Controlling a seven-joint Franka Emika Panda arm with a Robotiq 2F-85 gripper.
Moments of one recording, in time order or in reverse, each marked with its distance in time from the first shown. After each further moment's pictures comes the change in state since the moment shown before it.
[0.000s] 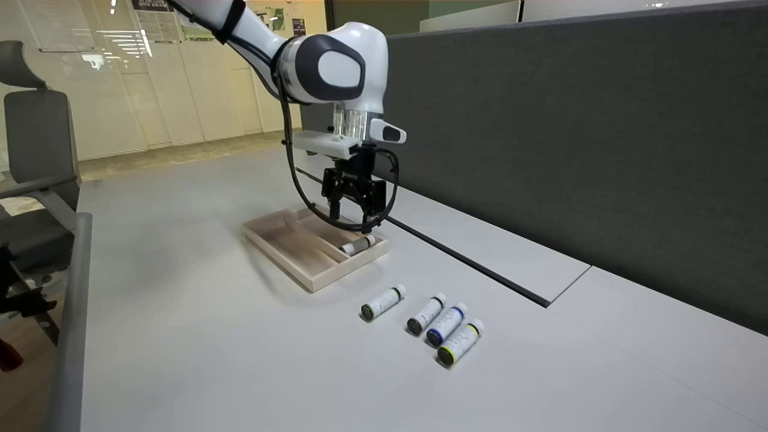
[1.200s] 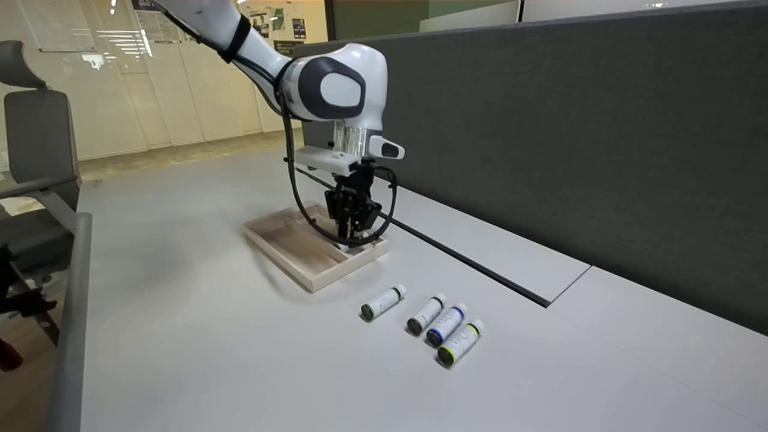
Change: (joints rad) arm 0.006 0.062 0.000 0.040 0.000 0.006 0.005
